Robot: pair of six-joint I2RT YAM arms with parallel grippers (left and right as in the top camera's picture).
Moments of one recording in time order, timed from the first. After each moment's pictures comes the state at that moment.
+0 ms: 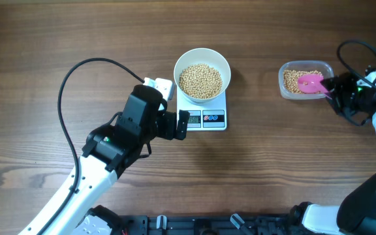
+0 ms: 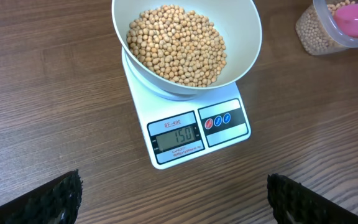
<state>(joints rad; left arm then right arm) -0.54 1.15 0.92 -0.60 0.03 -0.28 -0.47 1.55 1.11 -0.67 -0.46 0.62</state>
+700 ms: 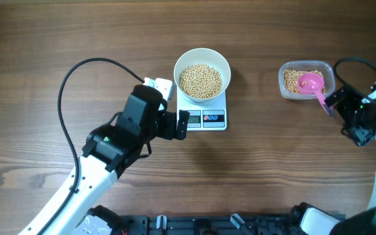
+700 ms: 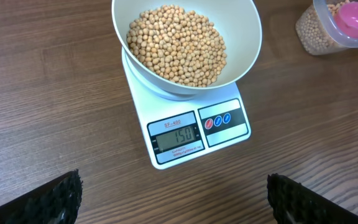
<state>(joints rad) -0.54 1.15 0.92 -0.60 0.03 -0.28 -0.47 1.35 1.11 -1.00 -0.15 0.46</state>
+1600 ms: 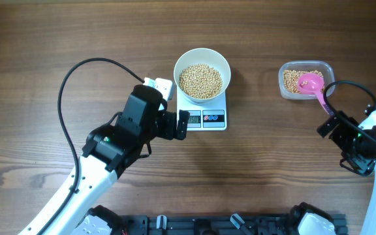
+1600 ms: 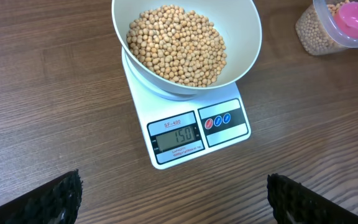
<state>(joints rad) -0.54 1.15 0.92 -0.60 0.03 -0.28 -0.47 1.12 1.11 -1.32 -0.16 0.33</state>
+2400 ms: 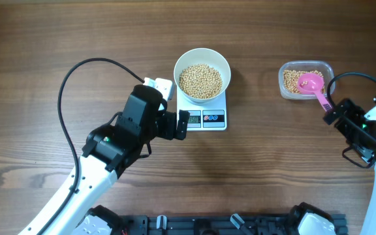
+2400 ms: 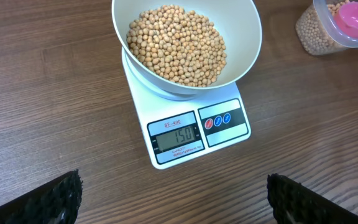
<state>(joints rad) -0.54 1.15 0.92 -0.60 0.03 -0.28 -0.47 1.12 1.11 -1.15 -0.16 0.34</state>
